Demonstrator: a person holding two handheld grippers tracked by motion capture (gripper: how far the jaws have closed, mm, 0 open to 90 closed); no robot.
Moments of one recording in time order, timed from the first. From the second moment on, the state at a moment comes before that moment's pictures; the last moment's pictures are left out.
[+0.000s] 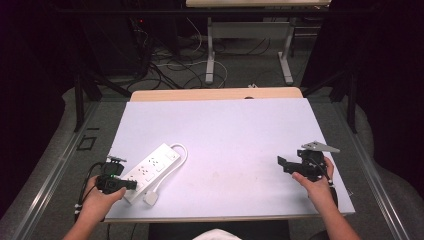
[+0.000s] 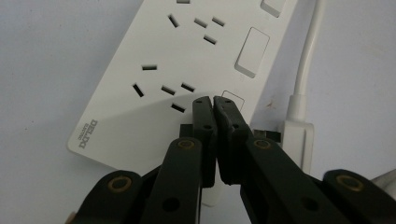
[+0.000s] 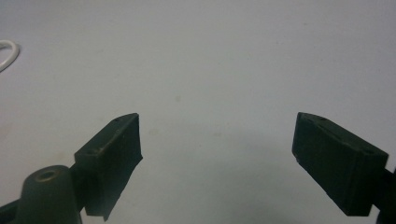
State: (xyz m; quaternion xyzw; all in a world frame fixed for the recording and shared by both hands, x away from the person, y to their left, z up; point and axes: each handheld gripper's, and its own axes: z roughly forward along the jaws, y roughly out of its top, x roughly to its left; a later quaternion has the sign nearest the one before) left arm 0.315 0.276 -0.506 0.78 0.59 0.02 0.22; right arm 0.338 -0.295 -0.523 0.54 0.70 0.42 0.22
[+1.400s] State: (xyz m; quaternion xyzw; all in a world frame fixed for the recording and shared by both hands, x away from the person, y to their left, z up) left arm 0.315 0.278 -0.502 0.78 0.59 0.03 0.23; right arm 0.341 -0.298 -0.526 0.54 0.70 0.42 0.21
